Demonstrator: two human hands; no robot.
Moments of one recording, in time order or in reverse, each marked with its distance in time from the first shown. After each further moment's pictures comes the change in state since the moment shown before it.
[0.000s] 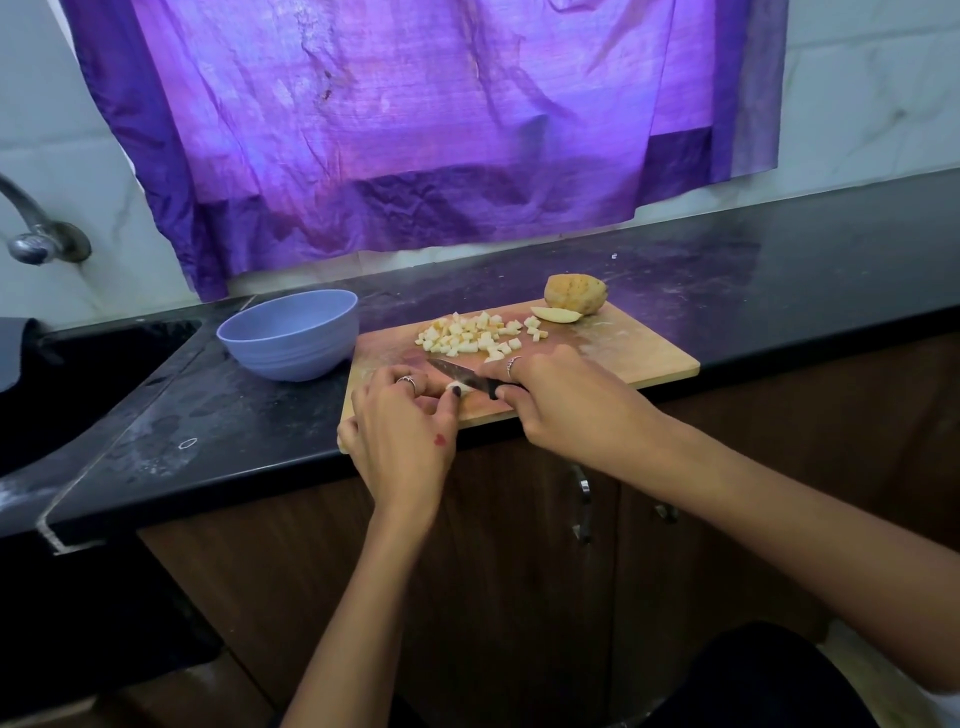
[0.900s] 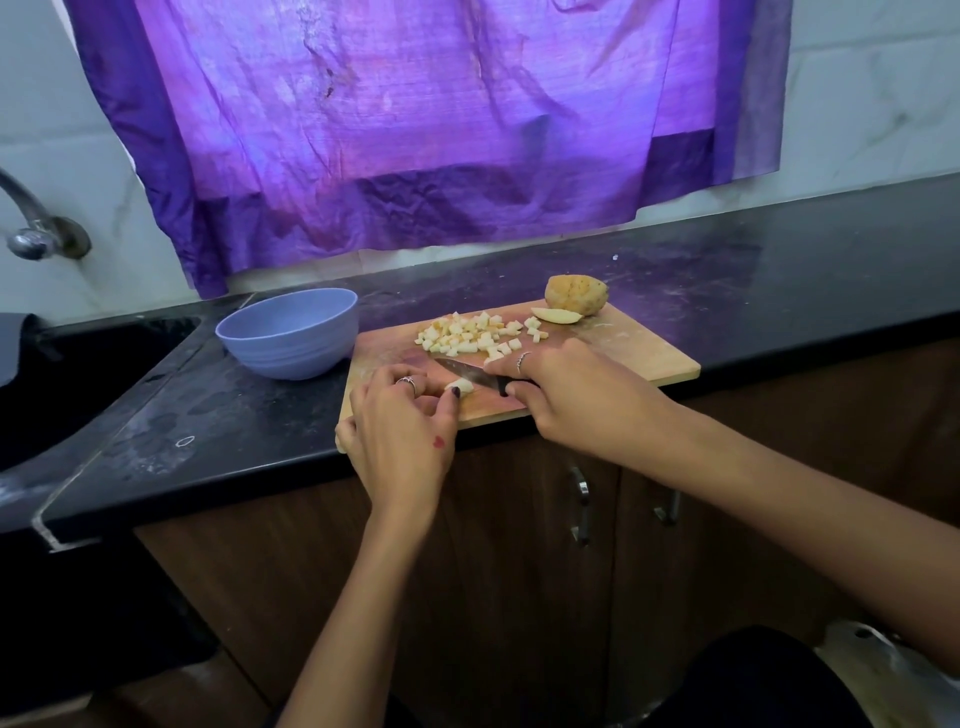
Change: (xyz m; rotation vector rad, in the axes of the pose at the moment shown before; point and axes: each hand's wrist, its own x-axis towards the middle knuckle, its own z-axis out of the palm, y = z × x) left_hand 0.000 0.000 0.001 0.013 -0.003 0.006; right_hand 0.007 0.015 0.001 -0.065 -0.018 -0.002
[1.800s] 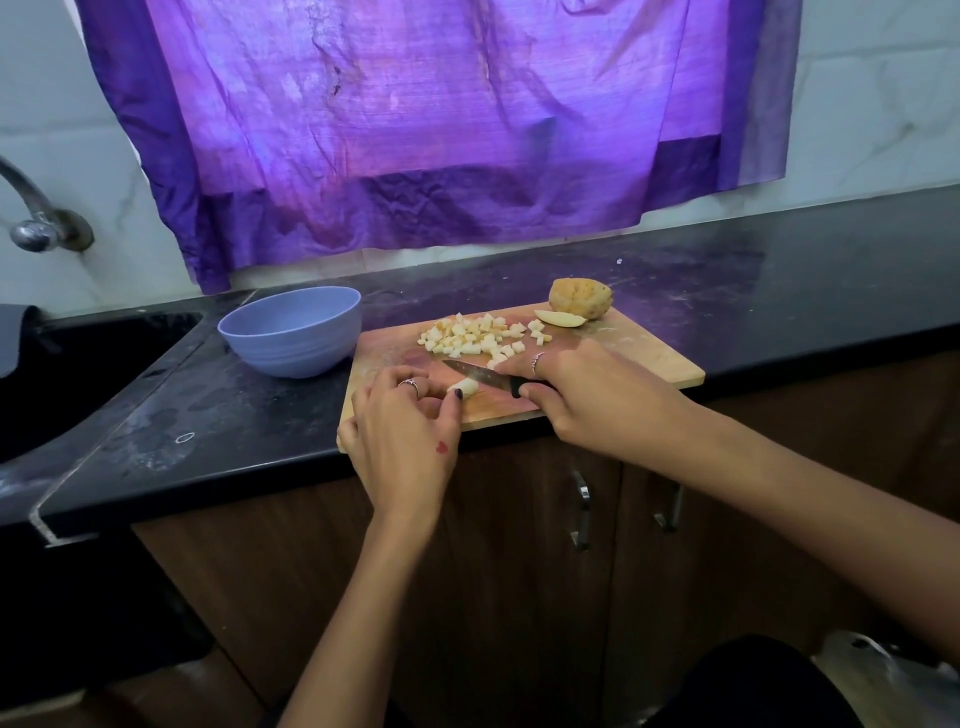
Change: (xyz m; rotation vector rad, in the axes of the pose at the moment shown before) left_hand -0.002 0.000 0.001 -0.020 0.024 0.002; right_hand -0.004 0.006 -0.009 -0.043 -0.010 -0.058
